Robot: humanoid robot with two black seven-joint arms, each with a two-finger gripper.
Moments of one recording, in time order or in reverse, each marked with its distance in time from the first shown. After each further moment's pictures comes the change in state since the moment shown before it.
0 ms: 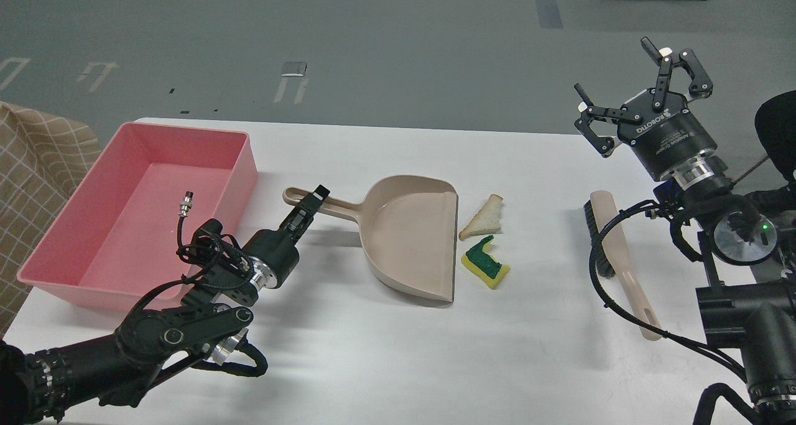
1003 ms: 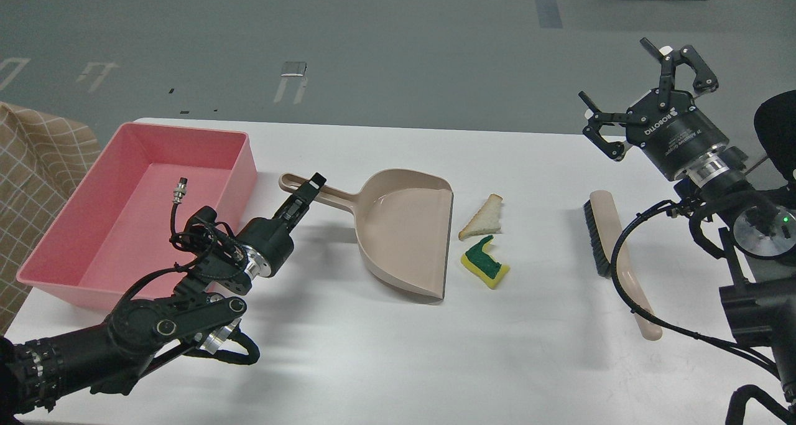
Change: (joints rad) left arm -0.031 0.031 0.001 -0.004 0.035 0.000 -0.001; right arm 0.031 -0.184 -0.190 0.010 -0.030 0.000 -0.010
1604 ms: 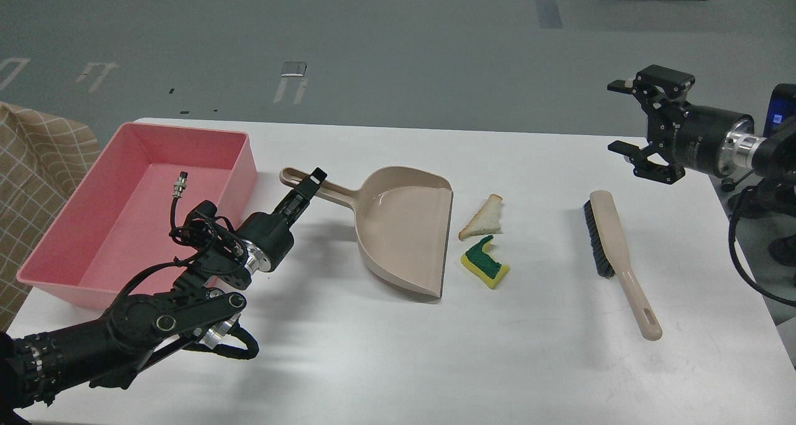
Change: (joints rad) left arm -0.023 0.004 0.008 0.000 0.004 0.000 -0.001; right arm 0.249 -0.434 -0.596 0.095 -0.336 0.000 0.000
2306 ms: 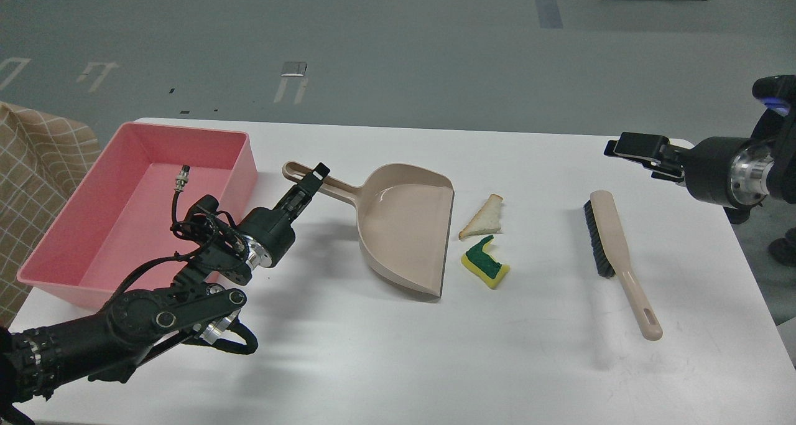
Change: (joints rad) left arm -0.013 0.005 0.012 -0.006 0.017 0.000 0.000; right arm -0.013 -0.191 -0.164 0.344 -0.458 0.000 -0.002
